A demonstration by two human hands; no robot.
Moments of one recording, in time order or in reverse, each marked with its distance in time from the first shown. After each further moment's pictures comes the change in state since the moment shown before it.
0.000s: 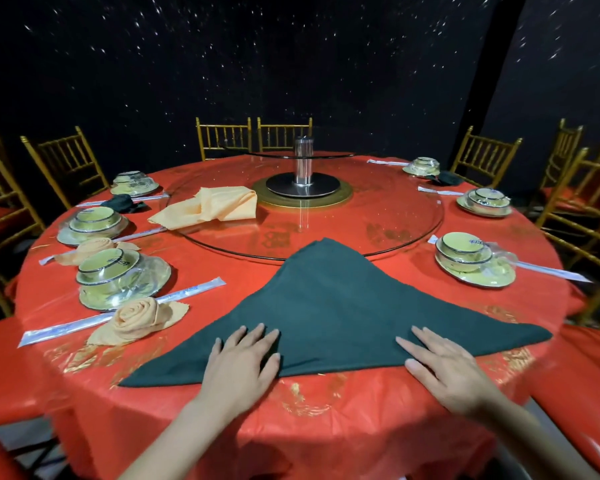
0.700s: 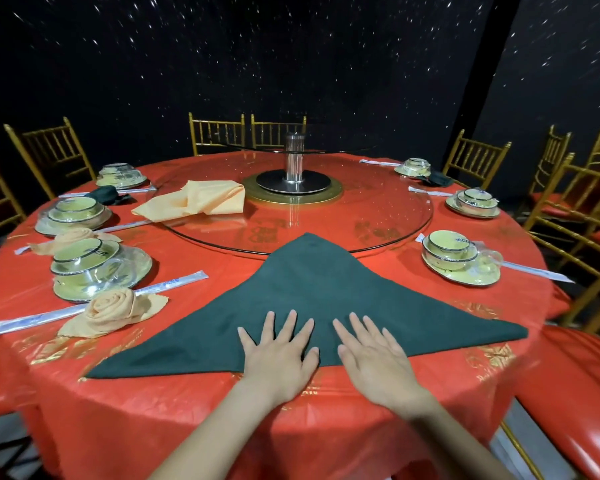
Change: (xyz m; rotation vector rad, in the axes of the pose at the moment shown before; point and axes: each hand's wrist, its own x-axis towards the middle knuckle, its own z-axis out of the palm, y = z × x) left_hand 0.025 0.079 0.024 0.067 -0.196 -0.026; right_hand 0.028 -0.079 0.014 -0.024 -0.020 0.025
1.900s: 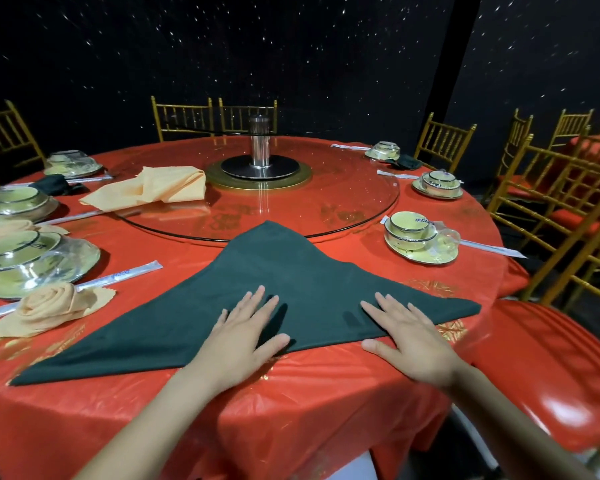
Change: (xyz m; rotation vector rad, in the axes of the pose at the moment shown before) left_hand 0.000 0.003 -0.011 -0.180 0.085 0.226; right_hand -0.031 0.114 -0.026 0.018 -0.009 -0.070
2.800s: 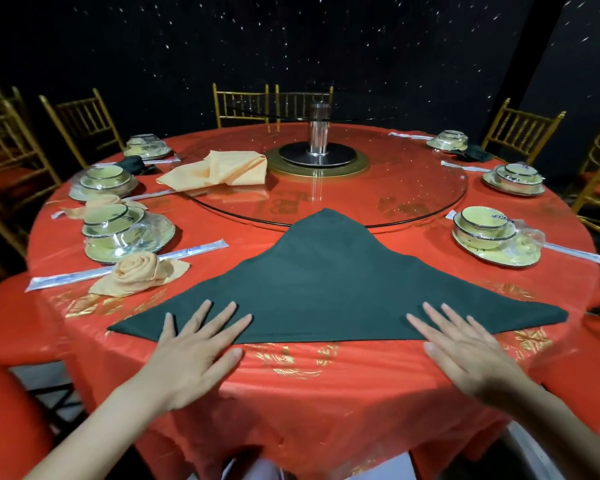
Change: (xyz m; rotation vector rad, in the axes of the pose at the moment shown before) left_hand -0.099 -0.098 -0.028 0.245 -0.110 -0.167; right_hand -0.005 -0.024 0.009 -0.109 -0.098 -0.046
